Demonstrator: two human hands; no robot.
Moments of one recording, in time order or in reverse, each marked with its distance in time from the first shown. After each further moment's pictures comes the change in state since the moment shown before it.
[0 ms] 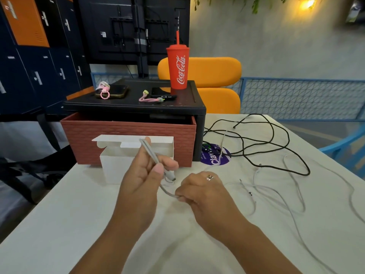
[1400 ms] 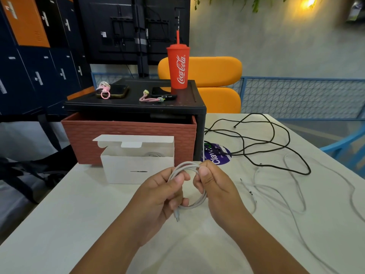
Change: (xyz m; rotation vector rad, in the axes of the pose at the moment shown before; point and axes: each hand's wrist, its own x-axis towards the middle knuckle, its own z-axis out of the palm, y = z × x) left_hand -0.004 0.003 0.010 -0.373 -0.246 -0.517; right_hand 0.003 -0.012 -0.020 0.804 0.071 0.493
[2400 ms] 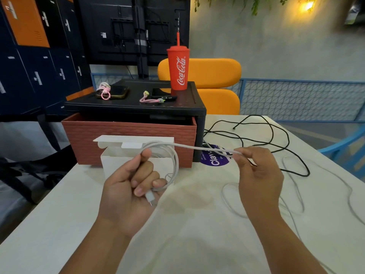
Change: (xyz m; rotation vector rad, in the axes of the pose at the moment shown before) left_hand -0.002 0.018 -0.026 -0.610 0.016 0.135; right_hand 0.013 0.010 -0.044 -0.426 0.645 -0.203
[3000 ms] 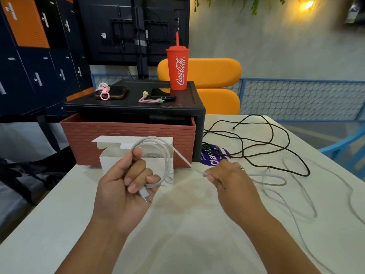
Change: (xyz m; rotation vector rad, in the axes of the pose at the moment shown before) left_hand -0.001 0.001 0.008 0.049 0.120 0.111; right_hand -0.010 0.004 0.009 -0.411 -0.622 -0.094
